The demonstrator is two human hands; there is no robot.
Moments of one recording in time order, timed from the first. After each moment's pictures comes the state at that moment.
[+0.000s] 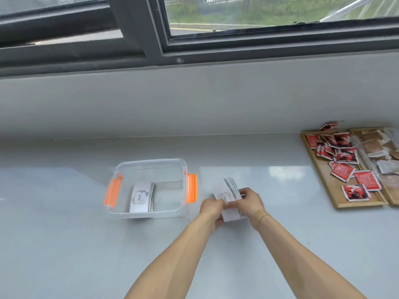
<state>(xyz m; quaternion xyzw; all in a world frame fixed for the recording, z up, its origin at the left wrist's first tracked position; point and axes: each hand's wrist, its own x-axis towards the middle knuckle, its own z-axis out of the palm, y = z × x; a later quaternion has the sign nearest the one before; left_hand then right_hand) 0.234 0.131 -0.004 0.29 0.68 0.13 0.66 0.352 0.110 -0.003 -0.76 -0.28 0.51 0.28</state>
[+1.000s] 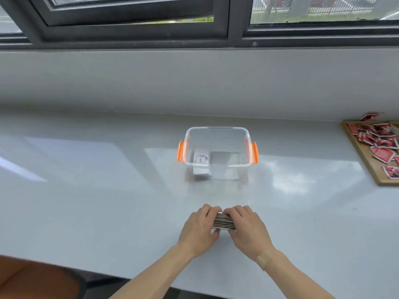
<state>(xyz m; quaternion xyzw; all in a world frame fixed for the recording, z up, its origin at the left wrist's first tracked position) -0.034 -0.015 -0.016 0.83 0.51 0.08 0.21 0.139 -0.044 -0.003 -0.64 -0.74 0.18 0.11</state>
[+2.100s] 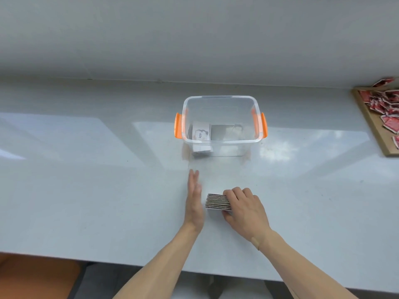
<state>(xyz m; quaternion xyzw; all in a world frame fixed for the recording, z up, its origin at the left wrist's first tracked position) -0.037 -0.004 -0.044 0.41 0.53 0.39 0.63 0.110 -0.037 -0.027 -0.68 -0.72 0.13 0.01</state>
